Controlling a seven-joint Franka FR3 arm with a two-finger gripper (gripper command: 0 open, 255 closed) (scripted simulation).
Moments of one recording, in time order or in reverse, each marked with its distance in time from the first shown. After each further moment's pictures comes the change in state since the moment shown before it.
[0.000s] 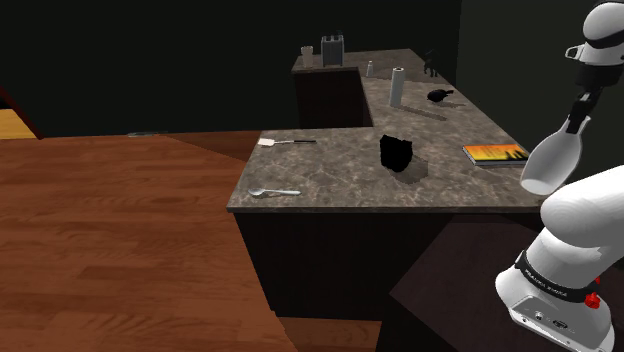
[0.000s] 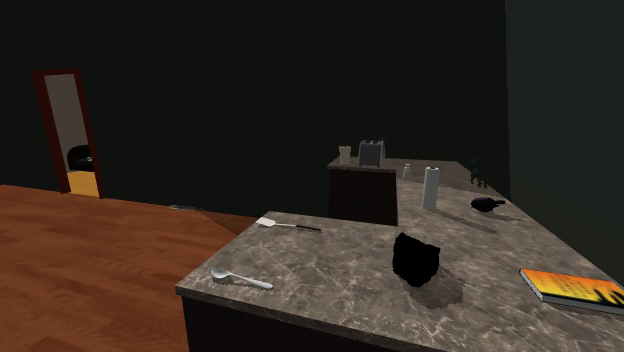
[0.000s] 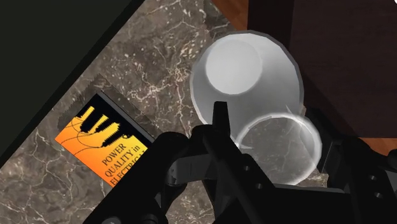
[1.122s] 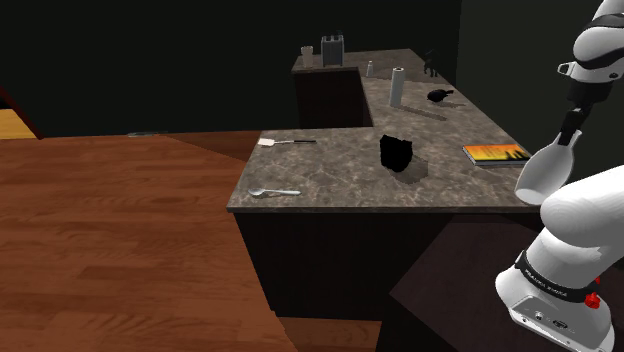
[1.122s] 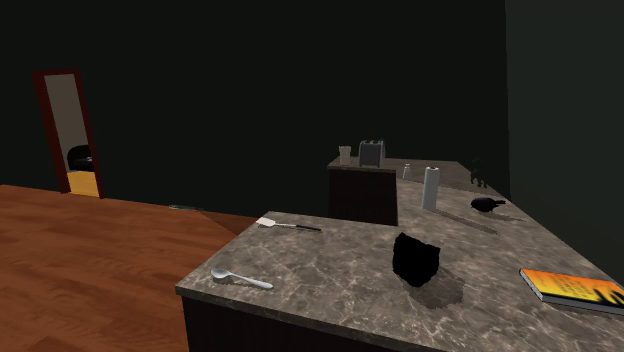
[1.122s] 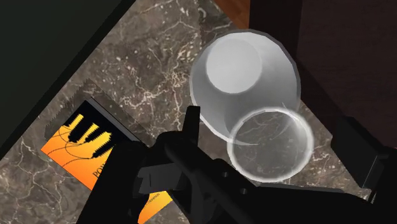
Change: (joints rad) arm -0.003 0.023 -0.049 -0.079 -0.035 0.105 0.013
